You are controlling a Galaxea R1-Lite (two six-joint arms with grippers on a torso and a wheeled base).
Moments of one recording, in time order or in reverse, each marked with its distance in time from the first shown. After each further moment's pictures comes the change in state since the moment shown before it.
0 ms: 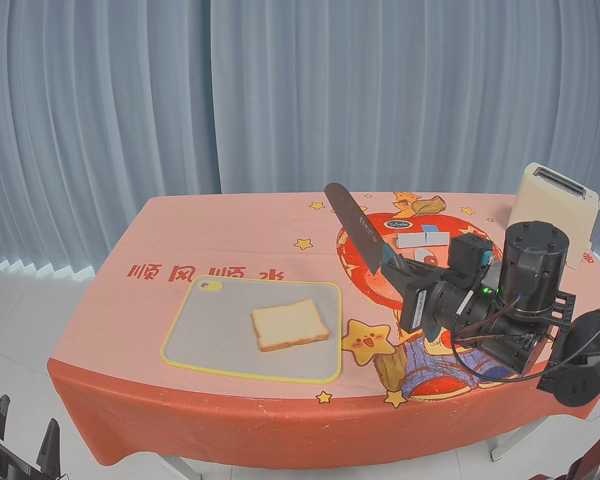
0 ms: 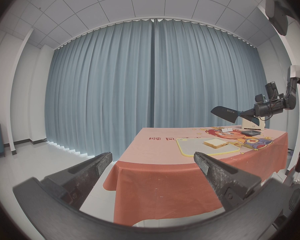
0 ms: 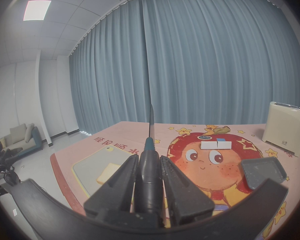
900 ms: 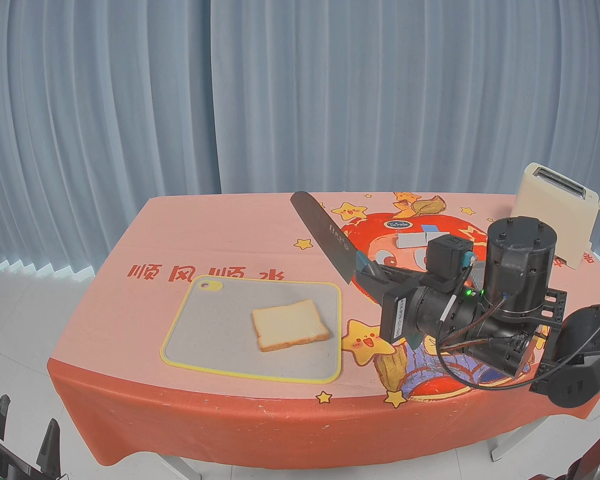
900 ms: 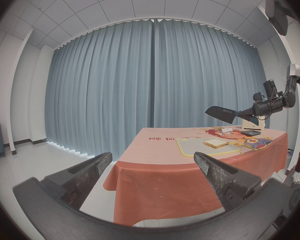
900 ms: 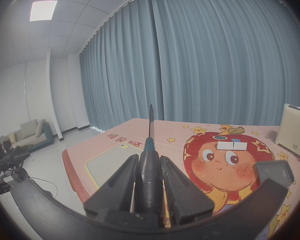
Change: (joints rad) left arm 0.000 0.000 0.000 0.000 0.000 0.000; right arm 0.044 0.017 -0.070 0.076 0.061 -0.006
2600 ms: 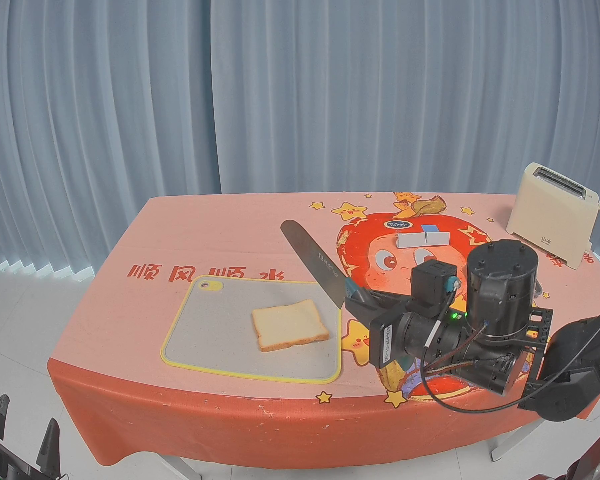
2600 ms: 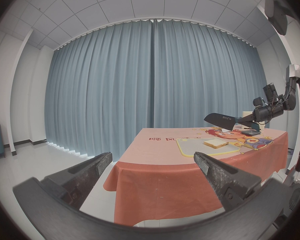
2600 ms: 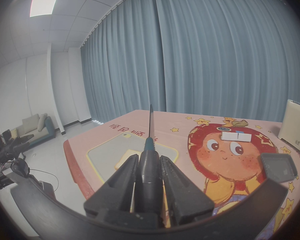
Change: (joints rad) left arm -0.001 0.000 0.000 -0.003 0.000 0.004; right arm 0.037 0.037 0.032 -0.002 -0.001 0.004
